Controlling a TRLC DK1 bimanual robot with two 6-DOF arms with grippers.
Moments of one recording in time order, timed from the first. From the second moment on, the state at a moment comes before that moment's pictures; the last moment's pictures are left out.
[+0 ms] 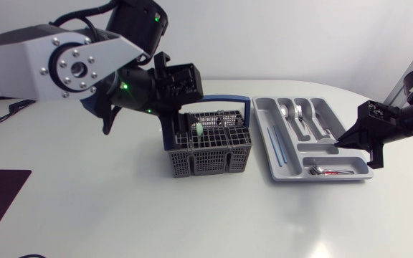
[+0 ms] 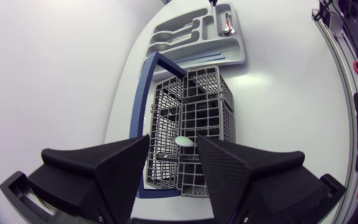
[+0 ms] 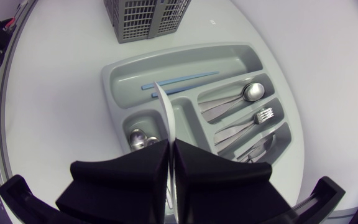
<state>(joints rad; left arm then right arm) -0.64 1.56 1.27 -0.45 0.04 0.95 -0.38 1.70 1.17 -0.78 -0.51 -1.54</state>
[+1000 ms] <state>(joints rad) -0.59 1.53 1.12 -0.29 0.16 1.31 -0.34 2.16 1.56 -1.20 -0.34 -1.68</state>
